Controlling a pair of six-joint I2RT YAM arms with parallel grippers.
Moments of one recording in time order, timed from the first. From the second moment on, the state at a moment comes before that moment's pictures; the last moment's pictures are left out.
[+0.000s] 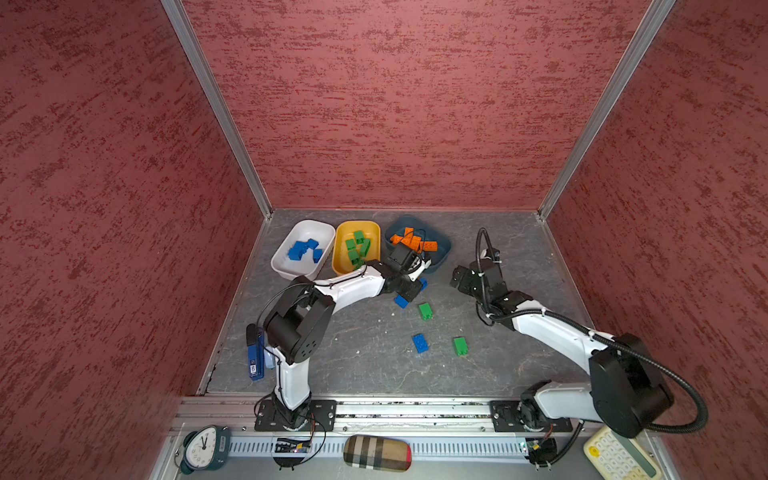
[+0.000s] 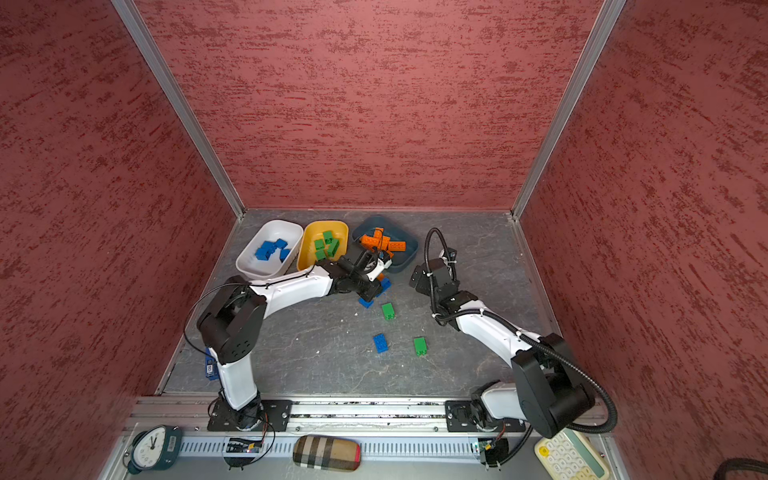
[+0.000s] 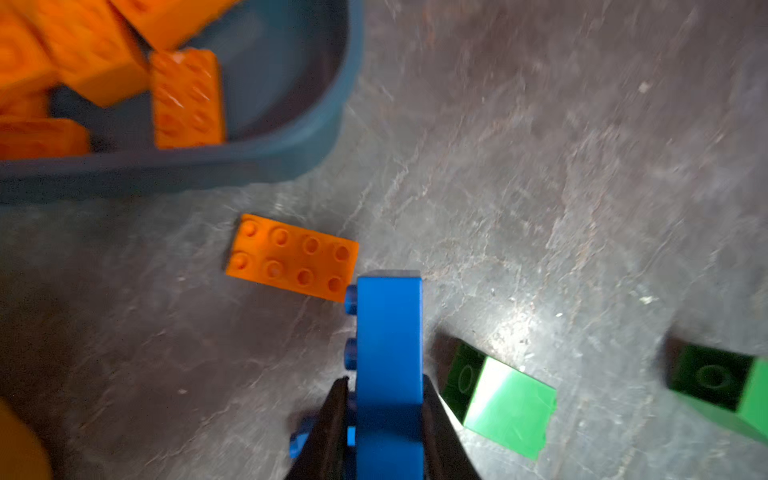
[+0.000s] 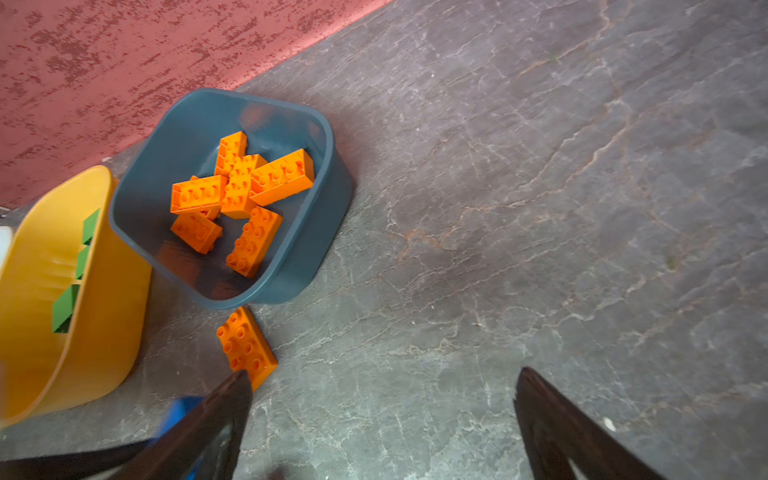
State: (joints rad) left arm -0.66 1.83 1.28 -0.37 0.16 0.02; right arm 0.46 1.34 0.73 -0.07 0.29 0.71
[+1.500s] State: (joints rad) left arm 0.04 1.71 1.28 -0.57 -0.09 -0.53; right arm 0.51 1.43 0.78 0.05 0.13 0.61
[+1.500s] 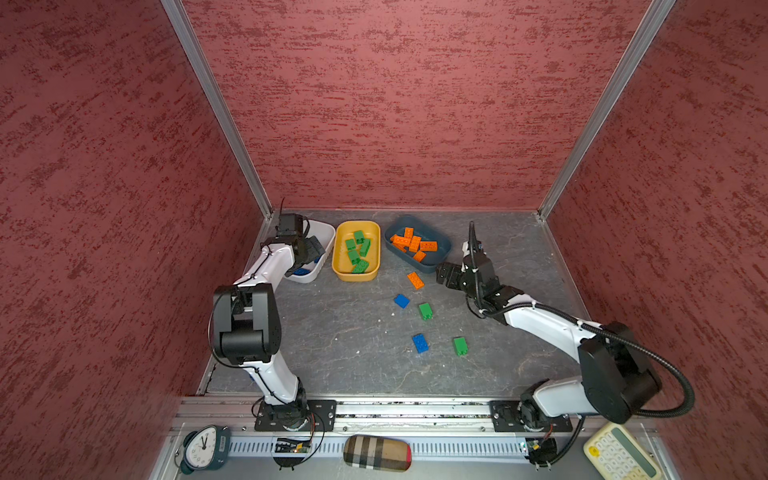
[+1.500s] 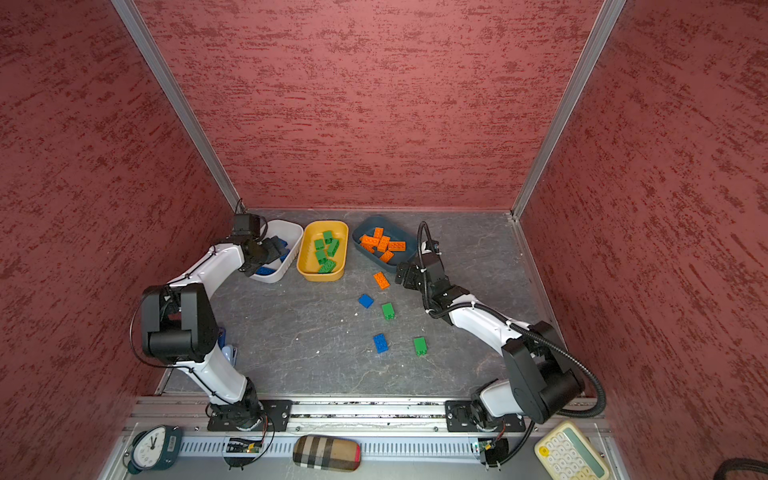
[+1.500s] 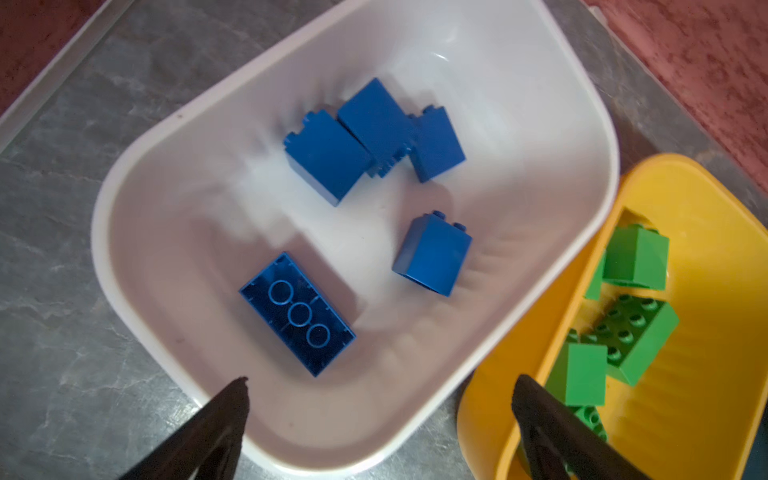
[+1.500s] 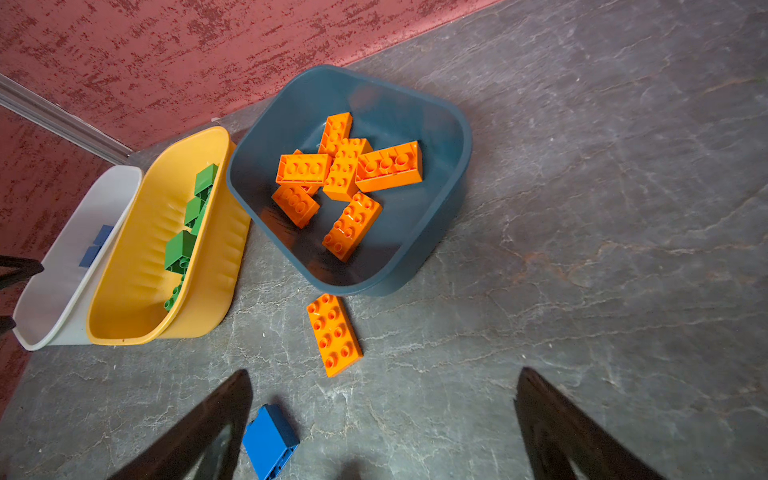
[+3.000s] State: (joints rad) left arm -0.71 1.96 1.30 -0.56 -0.05 0.14; right arm 0.51 1.22 0.52 0.06 0.39 0.82
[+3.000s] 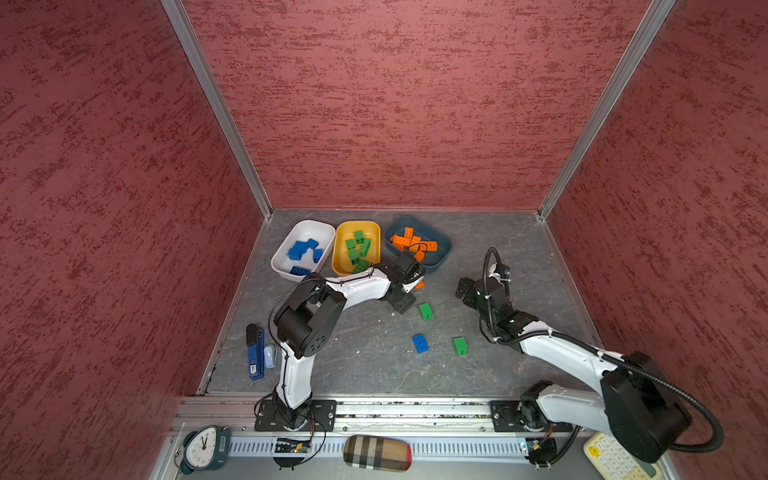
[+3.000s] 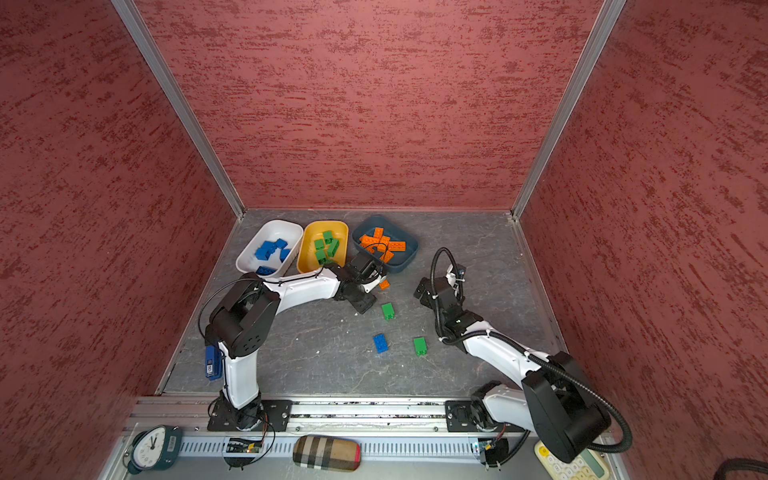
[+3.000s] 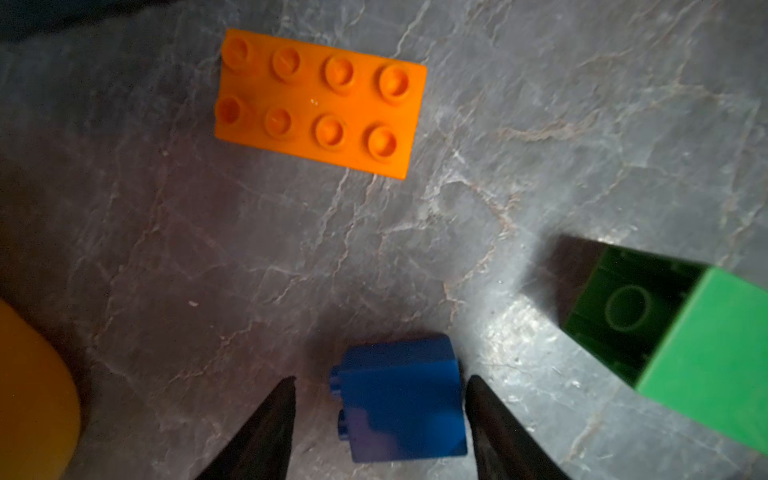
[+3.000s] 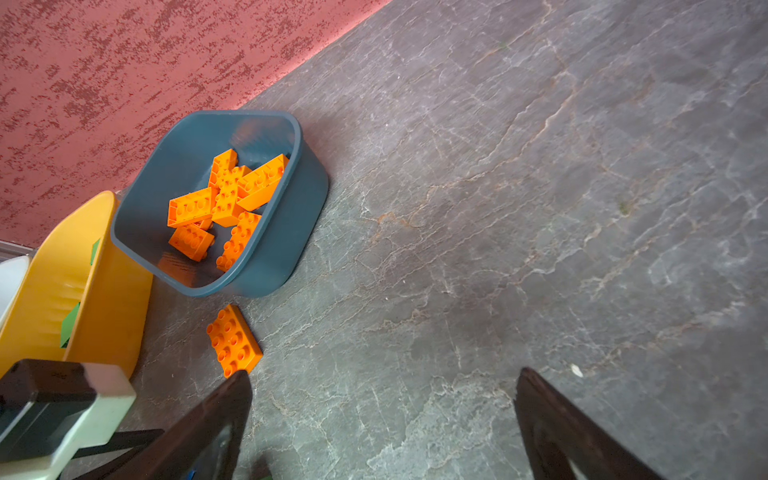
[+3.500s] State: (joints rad) left arm -0.72 1.96 1.30 -0.57 -0.05 0.14; right arm 0.51 1.25 0.55 0.06 0.38 0.80
